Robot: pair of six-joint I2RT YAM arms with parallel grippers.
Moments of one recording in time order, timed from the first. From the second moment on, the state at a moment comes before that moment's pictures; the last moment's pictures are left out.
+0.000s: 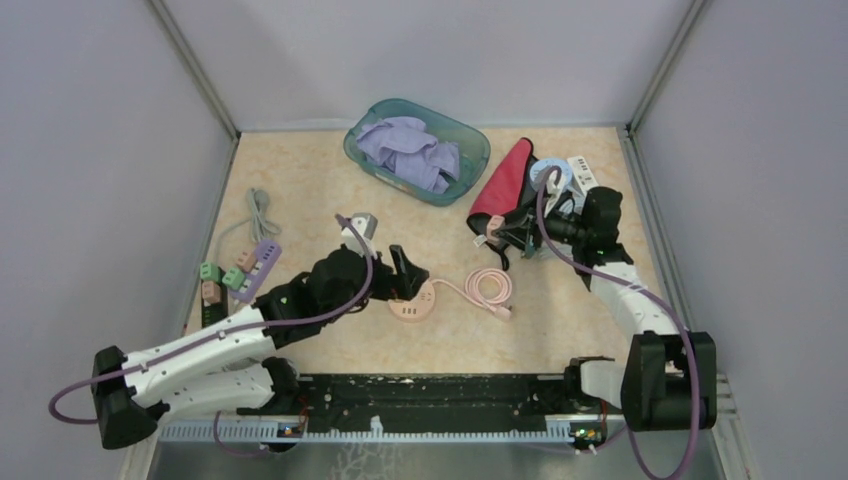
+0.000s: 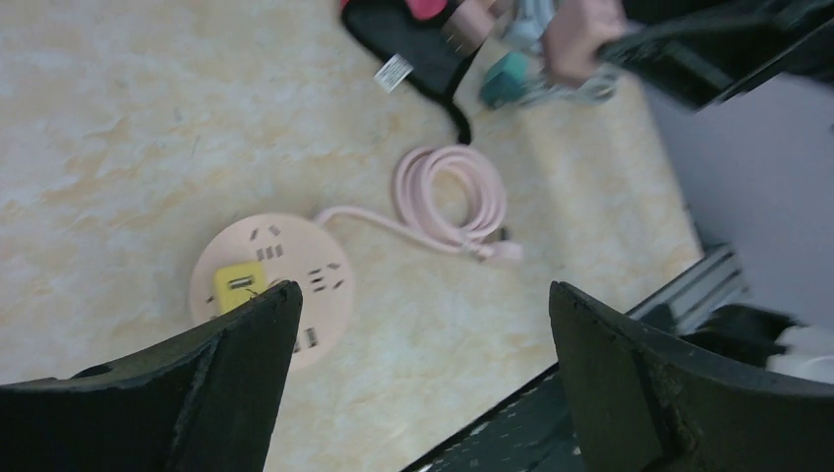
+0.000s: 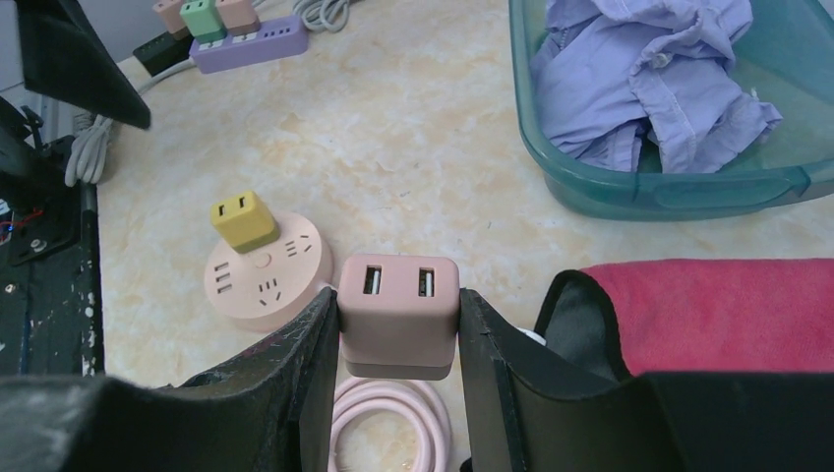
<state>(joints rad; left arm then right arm) -1.04 0.92 0.68 -0.19 -0.36 -0.70 0.03 1.18 0.64 0.30 -1.08 -0.09</state>
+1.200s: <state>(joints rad) -1.08 1.34 1.66 -0.51 -0.13 -1.26 -0.16 1.18 0.61 0.39 -1.09 0.03</state>
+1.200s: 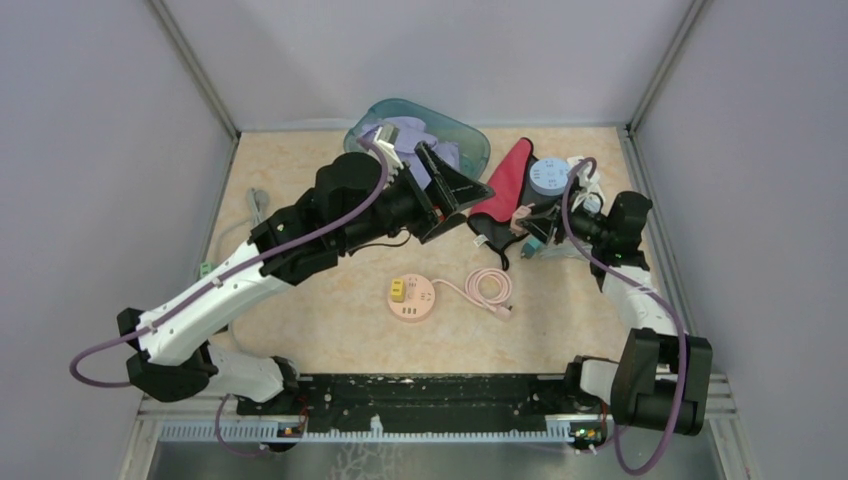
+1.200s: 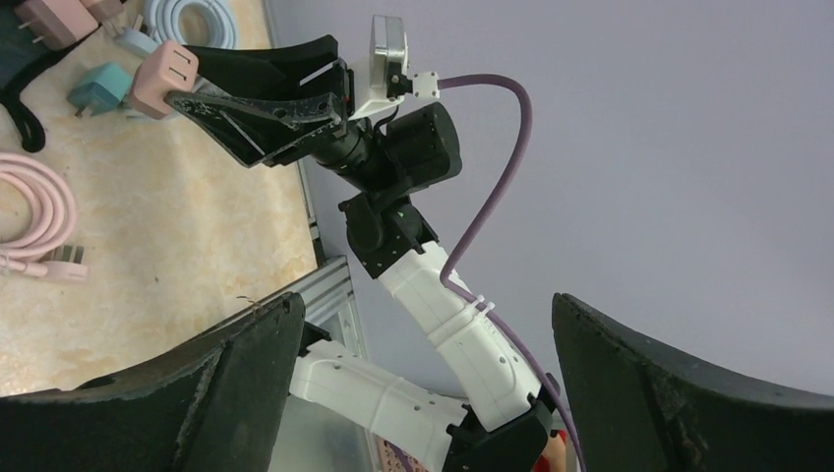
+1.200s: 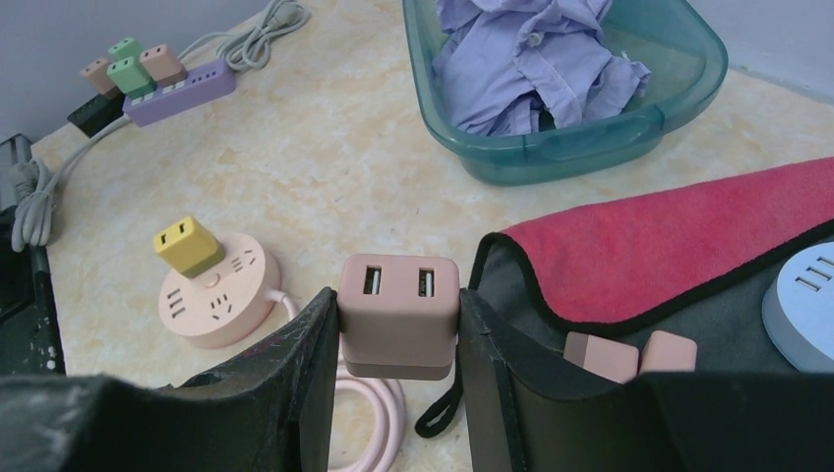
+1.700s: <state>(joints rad) -1.08 1.40 1.76 -0.52 -0.11 -1.26 -0.16 1.18 0.61 0.40 -1.10 0.04</state>
